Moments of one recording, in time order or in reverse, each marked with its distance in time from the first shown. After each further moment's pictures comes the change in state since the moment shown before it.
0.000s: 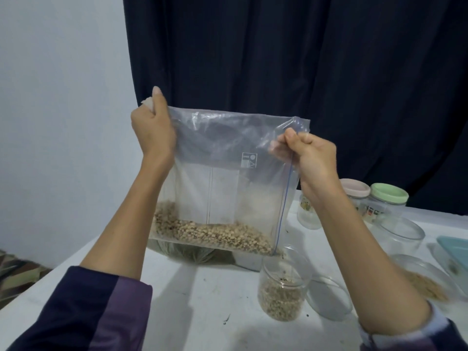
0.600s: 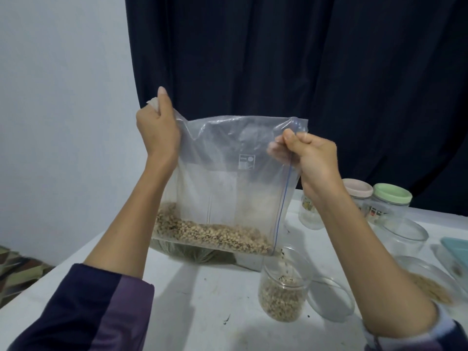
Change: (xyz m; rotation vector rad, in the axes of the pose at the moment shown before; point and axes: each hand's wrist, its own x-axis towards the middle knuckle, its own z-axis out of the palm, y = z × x) left_hand -0.003 0.000 0.003 0.005 -0.007 0.018; right_hand 0.000 0.002 0.000 -0.020 -0.018 0.003
